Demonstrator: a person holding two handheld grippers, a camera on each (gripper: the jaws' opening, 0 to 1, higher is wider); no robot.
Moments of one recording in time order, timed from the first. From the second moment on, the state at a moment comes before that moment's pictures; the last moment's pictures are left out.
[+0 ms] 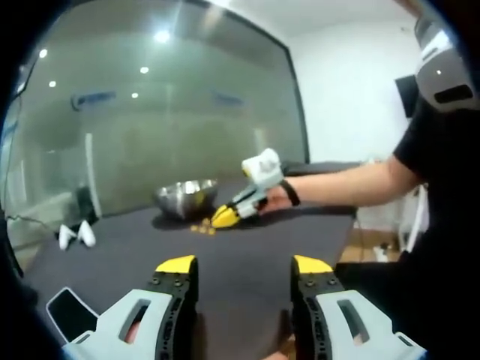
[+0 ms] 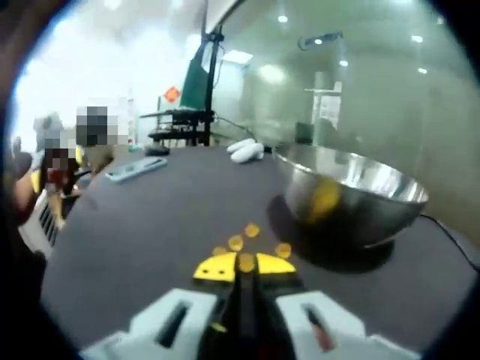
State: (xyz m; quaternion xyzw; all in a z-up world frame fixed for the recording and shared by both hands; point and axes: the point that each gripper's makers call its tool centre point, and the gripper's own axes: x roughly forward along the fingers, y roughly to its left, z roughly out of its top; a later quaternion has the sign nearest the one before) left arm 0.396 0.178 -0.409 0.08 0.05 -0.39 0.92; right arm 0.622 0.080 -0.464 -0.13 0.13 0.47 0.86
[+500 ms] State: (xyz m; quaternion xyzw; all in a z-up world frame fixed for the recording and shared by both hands) left arm 0.393 0.173 -0.409 0.08 0.05 -0.40 0.91; right arm 0.631 0.050 -0.416 -0.13 0.07 0.42 0.89
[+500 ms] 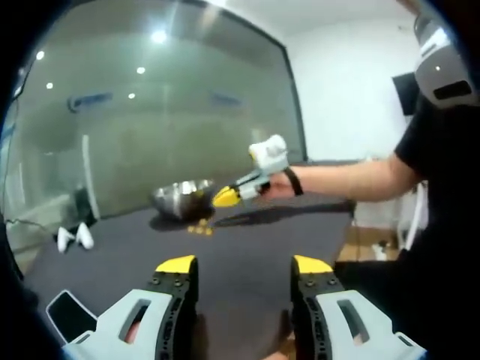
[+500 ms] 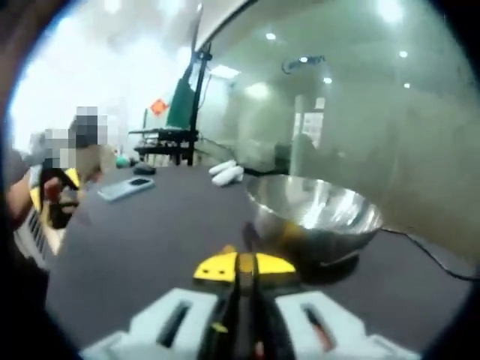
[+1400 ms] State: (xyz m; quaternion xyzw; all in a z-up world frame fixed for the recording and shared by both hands) left arm 0.393 0.171 -0.413 0.08 0.06 -0.40 0.91; right arm 0.702 0.050 -0.352 -0.06 0.03 0.31 0.95
